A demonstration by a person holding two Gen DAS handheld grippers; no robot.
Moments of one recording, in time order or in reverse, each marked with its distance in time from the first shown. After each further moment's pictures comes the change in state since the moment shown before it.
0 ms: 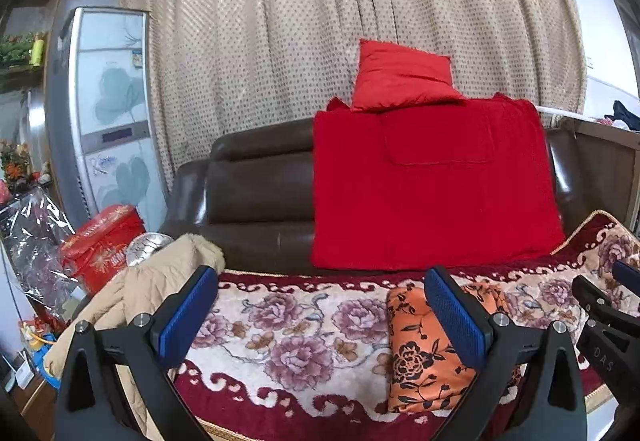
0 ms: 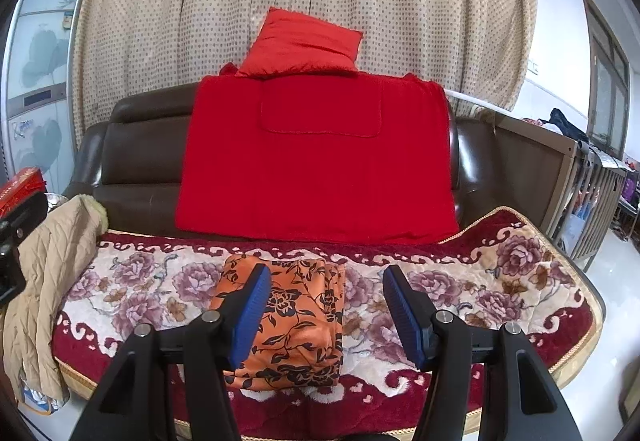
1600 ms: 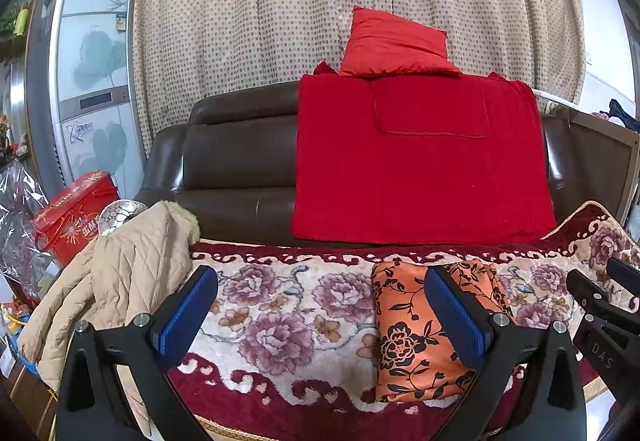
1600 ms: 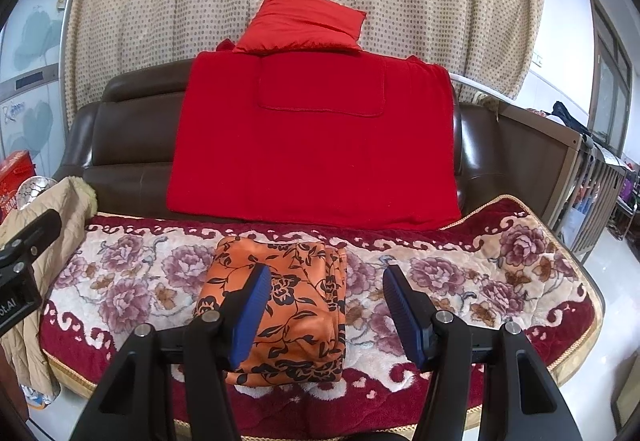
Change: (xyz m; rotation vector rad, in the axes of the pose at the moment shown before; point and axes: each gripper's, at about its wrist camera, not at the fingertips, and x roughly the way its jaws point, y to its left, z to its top) left arm 0.043 0.000 -0.023 -0.042 0.097 -0.062; right arm 0.031 0.014 -0.009 -0.021 0.062 -0.026
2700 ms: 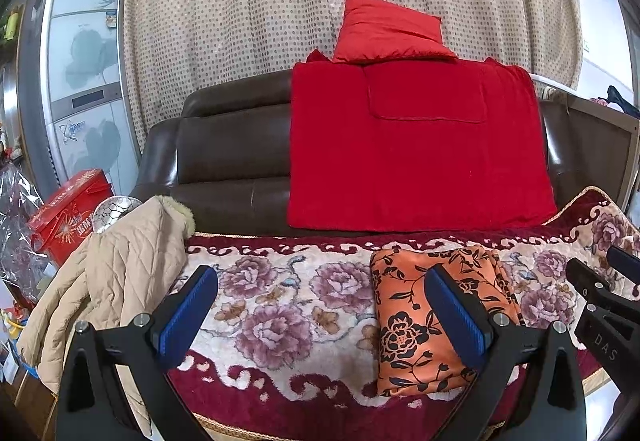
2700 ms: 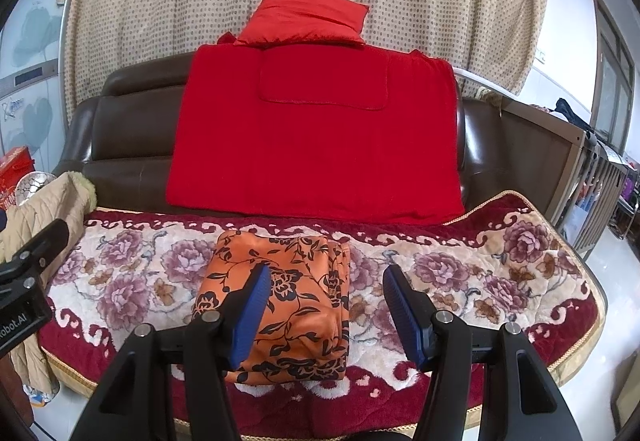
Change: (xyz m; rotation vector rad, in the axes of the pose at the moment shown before) left arm 0.014 -0.006 -0.008 0.028 0.037 -0.010; right arm 0.013 0.004 -0.003 -0.004 0.022 0.003
